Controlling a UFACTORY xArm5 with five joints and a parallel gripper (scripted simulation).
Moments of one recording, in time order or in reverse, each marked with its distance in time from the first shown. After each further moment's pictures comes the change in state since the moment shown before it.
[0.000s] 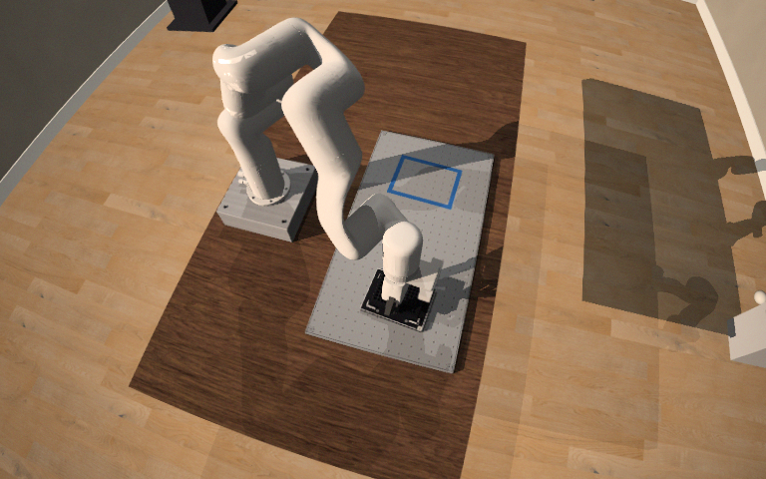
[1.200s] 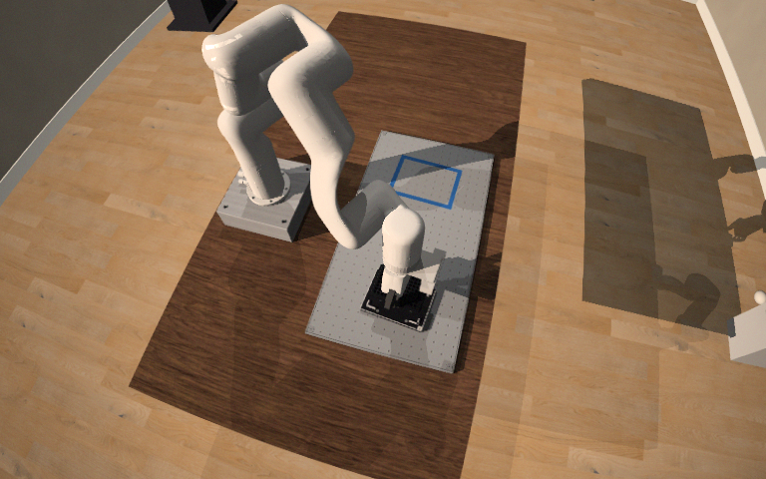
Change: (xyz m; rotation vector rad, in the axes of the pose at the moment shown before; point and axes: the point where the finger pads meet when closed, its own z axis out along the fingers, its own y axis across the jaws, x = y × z) arm 0.000 0.000 -0.044 0.000 0.000 0.000
